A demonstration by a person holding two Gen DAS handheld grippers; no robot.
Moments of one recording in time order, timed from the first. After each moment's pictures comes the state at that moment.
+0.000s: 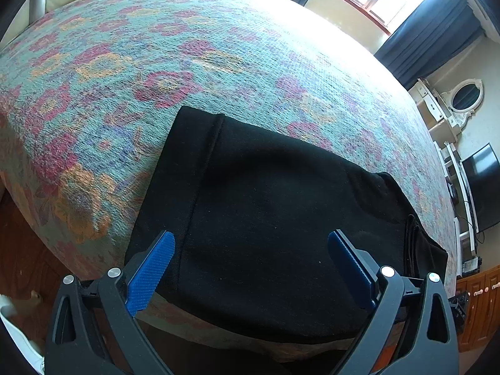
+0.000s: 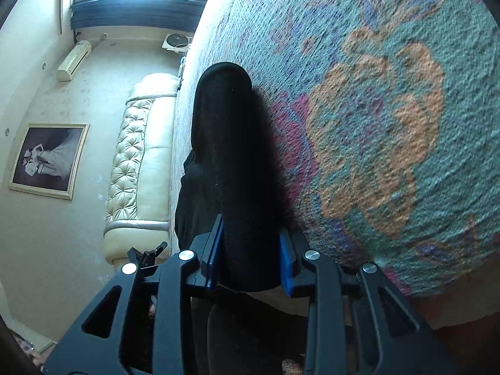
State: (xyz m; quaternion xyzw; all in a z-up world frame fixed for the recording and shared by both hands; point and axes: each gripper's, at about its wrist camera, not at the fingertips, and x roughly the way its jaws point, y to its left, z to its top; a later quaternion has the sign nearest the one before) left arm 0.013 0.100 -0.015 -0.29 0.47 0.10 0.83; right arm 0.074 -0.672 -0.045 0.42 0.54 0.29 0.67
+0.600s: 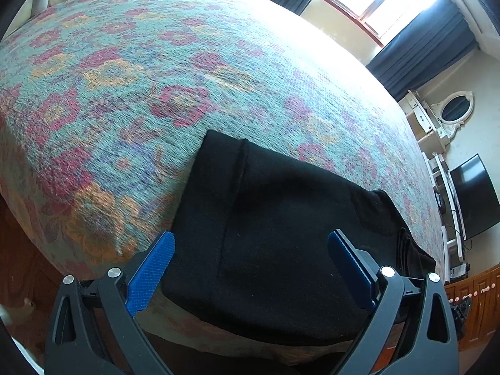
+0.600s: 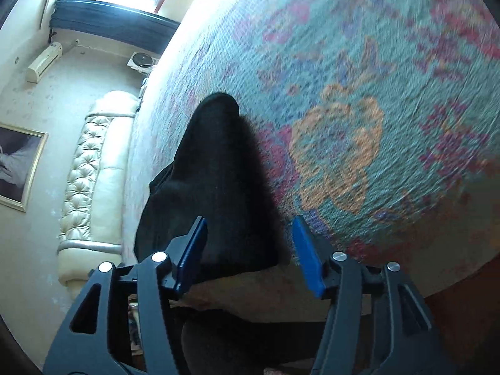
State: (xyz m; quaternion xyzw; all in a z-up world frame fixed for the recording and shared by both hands) left arm 0.000 0.146 -0.014 -0.32 0.44 0.08 0.84; right arm 0.050 -0.671 0.020 0.32 0.51 0.16 0.79
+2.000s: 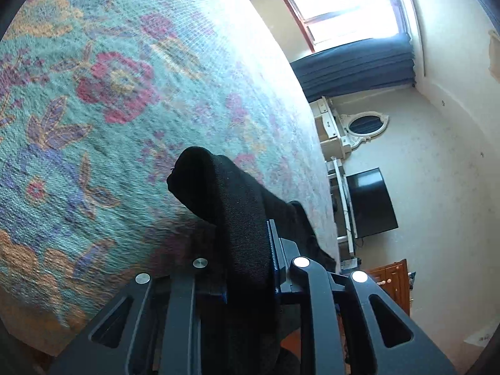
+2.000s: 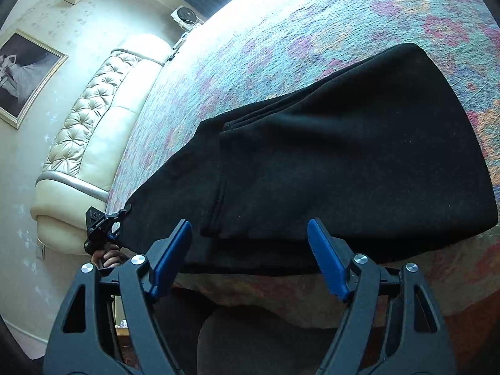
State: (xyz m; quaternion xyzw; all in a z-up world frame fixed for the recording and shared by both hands) left arm 0.028 0.186 -0.047 -0.49 0.37 -0.16 0.77; right arm 0.034 -0.504 0.045 0.22 0.52 0.26 0.79
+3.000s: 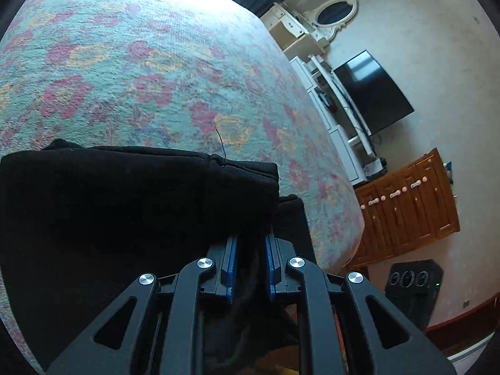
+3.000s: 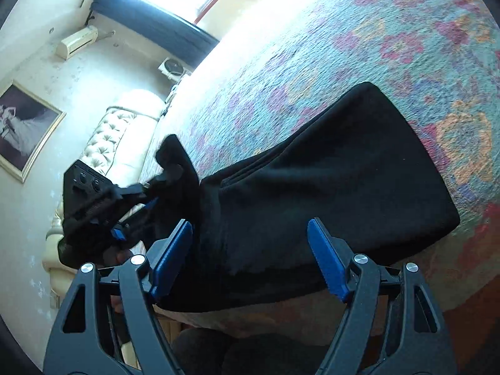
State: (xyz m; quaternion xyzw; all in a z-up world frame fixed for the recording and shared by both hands) left arm 0.152 -0.181 0.008 -0.26 0.49 -0.26 0.79; right arm 0.035 -0.551 0.064 0.33 0.44 0.19 0.81
